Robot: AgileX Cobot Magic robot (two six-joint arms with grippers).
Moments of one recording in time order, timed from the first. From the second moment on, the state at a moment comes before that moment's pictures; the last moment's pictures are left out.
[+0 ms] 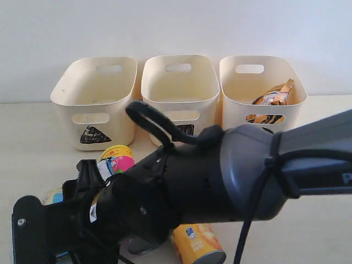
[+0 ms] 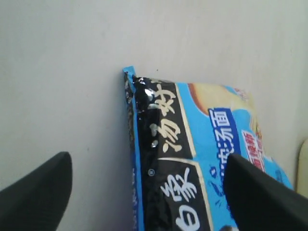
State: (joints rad) left arm 0.10 0.00 0.00 -0.04 0.24 0.00; right arm 1.11 1.88 -1.17 0.22 0.21 -1.11
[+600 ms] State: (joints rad) left arm 0.10 0.00 0.00 -0.04 0.24 0.00; right arm 1.12 2.02 -1.17 -0.06 0.02 -1.15
